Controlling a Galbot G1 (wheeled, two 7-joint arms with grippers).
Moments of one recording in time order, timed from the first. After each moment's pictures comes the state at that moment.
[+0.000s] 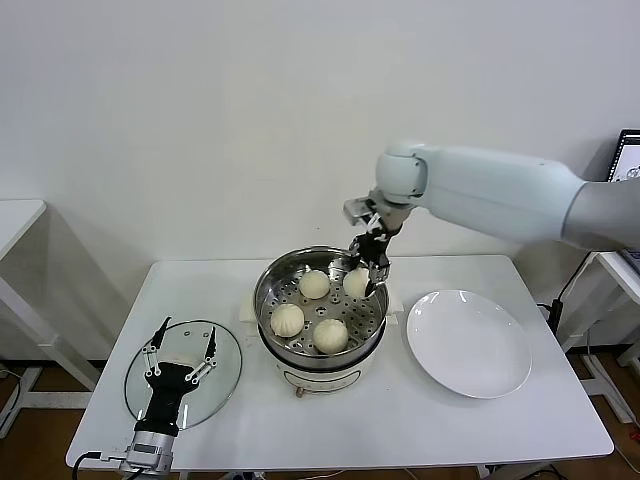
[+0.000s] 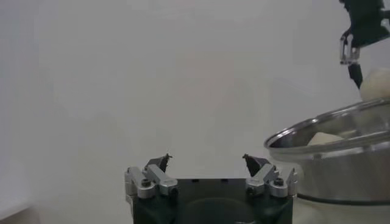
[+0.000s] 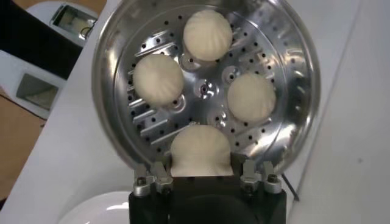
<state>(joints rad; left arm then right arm) 1.57 -1.35 -0.59 -1.93 0.14 -0.34 -0.05 0.68 1.17 -1.49 1.16 0.50 -0.17 -1.18</state>
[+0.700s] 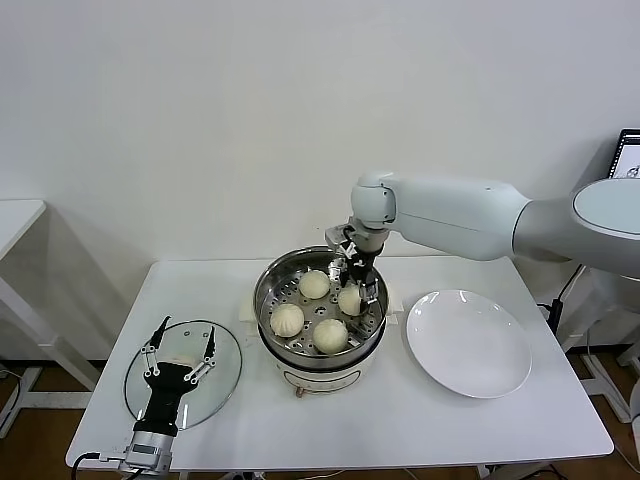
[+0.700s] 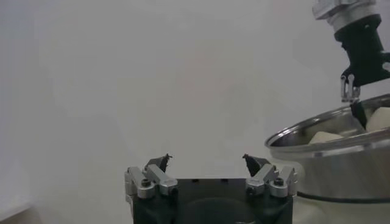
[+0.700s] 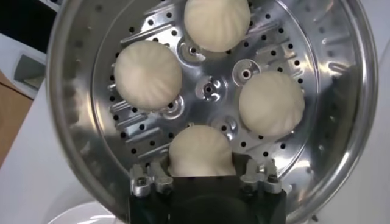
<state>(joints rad) 1.58 -1.35 -0.59 -1.92 0.14 -0.34 -0.06 0.61 1.26 -1.52 1.09 0.45 -0.18 -1.15</state>
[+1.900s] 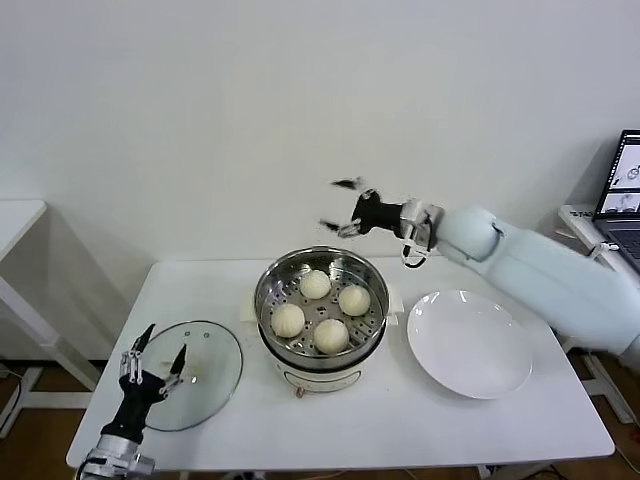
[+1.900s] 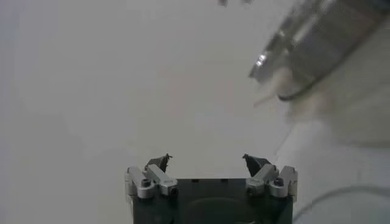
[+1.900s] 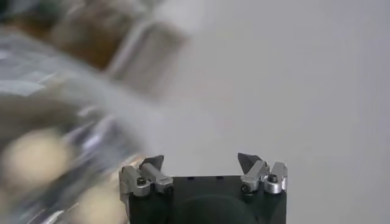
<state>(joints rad) 1.57 -1.26 -0.74 -1.81 0.80 -0.37 -0.17 -0.03 0.78 -0.63 1.44 0.59 0.19 -0.17</state>
